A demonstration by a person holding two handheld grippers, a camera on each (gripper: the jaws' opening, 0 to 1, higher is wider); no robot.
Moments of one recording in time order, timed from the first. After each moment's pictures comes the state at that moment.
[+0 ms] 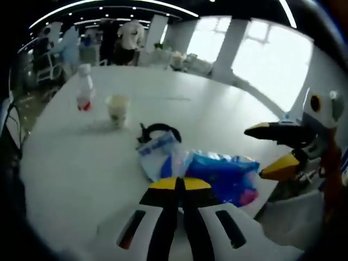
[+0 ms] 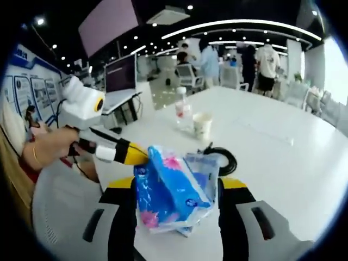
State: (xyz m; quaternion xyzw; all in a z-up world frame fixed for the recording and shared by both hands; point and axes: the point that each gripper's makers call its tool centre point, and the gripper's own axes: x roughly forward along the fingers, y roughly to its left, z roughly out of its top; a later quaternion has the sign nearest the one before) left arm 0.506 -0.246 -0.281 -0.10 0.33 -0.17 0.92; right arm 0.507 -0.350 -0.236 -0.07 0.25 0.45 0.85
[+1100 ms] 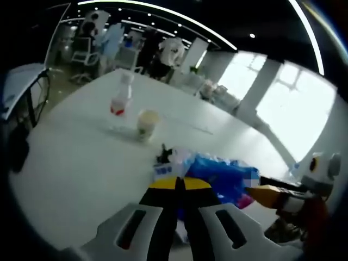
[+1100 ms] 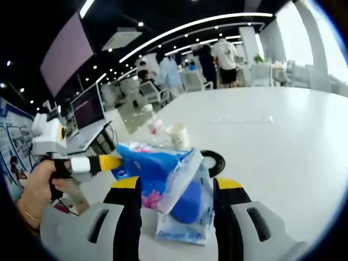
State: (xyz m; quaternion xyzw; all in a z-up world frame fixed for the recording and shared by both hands) left arm 0.513 -0.220 -0.246 -0.22 0.26 -0.06 0.94; right arm 0.529 -0.352 -0.239 0.05 0.26 0.32 0.91
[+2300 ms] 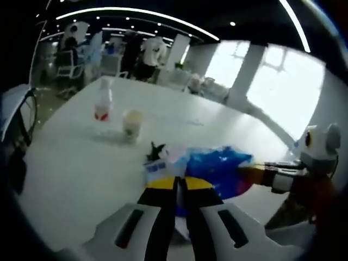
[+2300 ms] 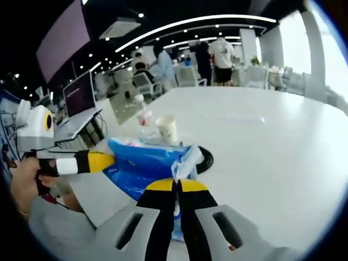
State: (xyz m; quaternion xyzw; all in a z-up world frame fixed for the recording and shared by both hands) left arm 0.513 -0.245 -0.252 -0.14 0.26 -0.11 0.95; right arm 0.536 -0.366 -0.252 -0.01 0.27 0.30 0.91
